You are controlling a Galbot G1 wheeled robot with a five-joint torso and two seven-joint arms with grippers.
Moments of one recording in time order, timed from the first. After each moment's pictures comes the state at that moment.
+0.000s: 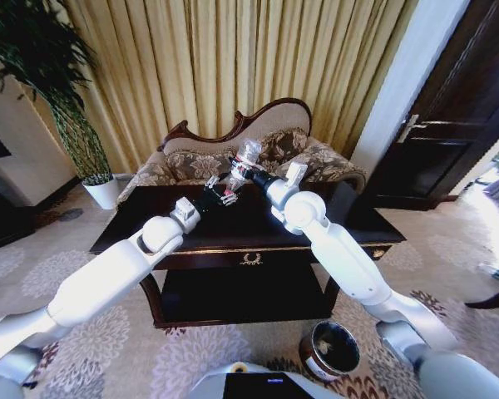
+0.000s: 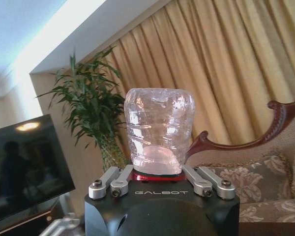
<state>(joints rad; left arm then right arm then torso) 0.42 -0.78 0.26 -1.88 -0.53 0.08 -0.01 -0.42 1.10 -0.05 1.85 1.18 -0.34 0.29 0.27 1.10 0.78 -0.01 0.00</state>
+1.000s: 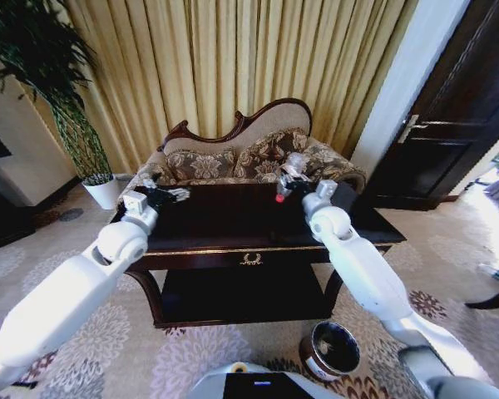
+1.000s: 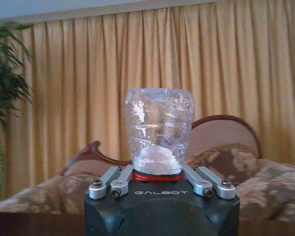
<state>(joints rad) 0.74 -0.66 -0.21 -1.98 -0.80 0.36 -0.35 -0.67 0.98 0.19 1.75 0.72 -0.24 0.23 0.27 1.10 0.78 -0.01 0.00</state>
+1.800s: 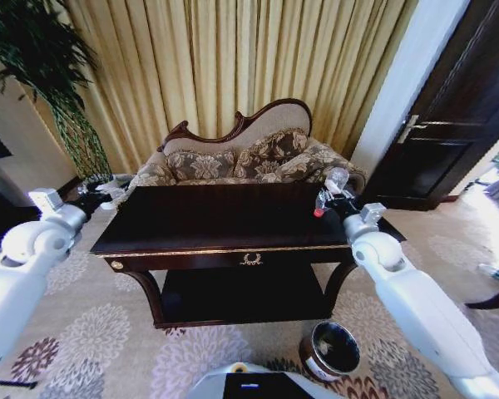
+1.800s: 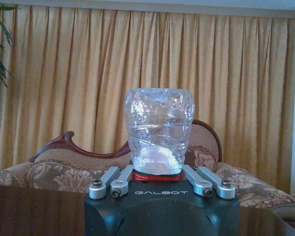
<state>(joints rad) 1.12 -0.61 -0.75 -1.84 -1.01 0.38 -0.02 -1.01 0.81 0.44 1.96 0.72 -0.22 0.22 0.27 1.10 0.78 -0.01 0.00</state>
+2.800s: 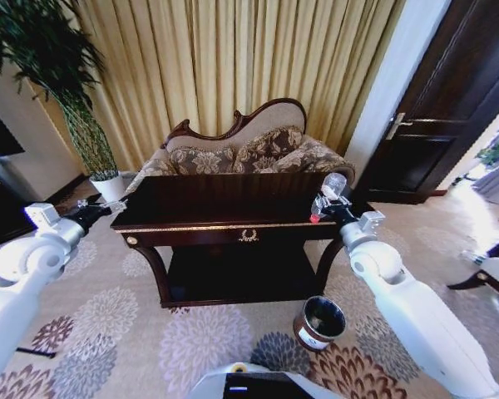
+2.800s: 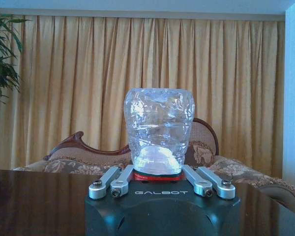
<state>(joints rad) 1.20 -0.62 -0.81 -1.91 -1.01 0.38 -0.02 -1.05 0.85 0.44 2.00 0.70 -0.22 0.24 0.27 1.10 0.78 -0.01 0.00</state>
